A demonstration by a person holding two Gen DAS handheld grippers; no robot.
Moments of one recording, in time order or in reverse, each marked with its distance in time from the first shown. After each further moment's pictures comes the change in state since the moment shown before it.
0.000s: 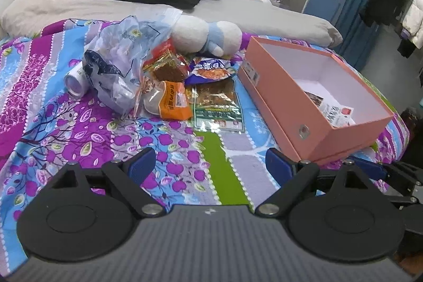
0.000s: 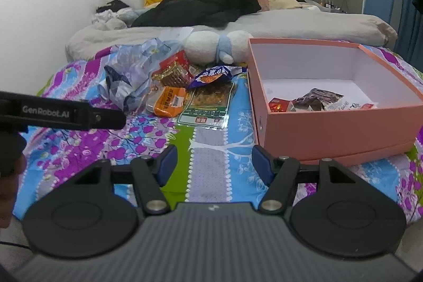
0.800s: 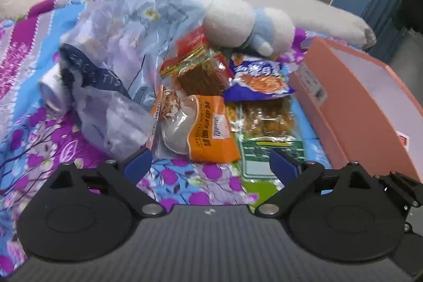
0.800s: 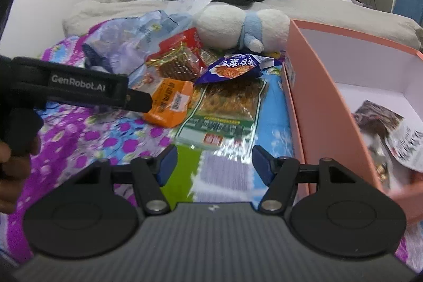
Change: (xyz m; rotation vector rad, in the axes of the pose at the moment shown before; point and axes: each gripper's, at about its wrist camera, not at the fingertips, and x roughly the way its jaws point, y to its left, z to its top) left arm 0.154 0.065 0.061 -0.066 0.096 0.049; right arm 0.154 0.017 0.033 -0.066 0.077 0.043
